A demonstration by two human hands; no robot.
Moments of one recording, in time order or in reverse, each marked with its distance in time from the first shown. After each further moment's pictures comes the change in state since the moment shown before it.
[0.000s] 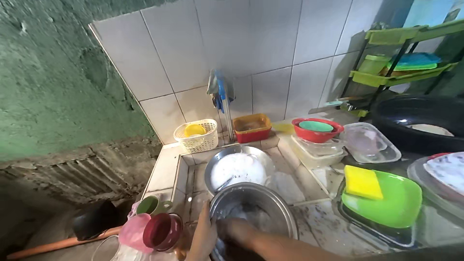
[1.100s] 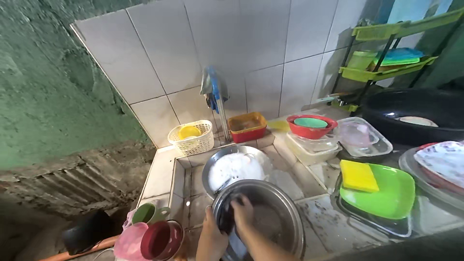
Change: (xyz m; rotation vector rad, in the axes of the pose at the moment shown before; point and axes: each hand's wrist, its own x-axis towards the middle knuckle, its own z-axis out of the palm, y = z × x) left_hand -0.003 0.027 0.004 0.200 -0.083 -0.213; right_hand 0.039 -0.007 0.000 1.331 1.153 0.530
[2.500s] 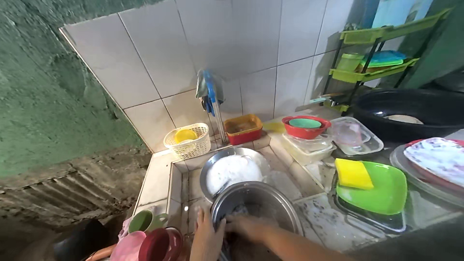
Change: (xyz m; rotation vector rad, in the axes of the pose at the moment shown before) left_hand 0.003 -0.011 -0.011 0.043 0.113 0.181; right_hand 0.019 -0.018 -0.047 -1.213 -1.223 -0.625
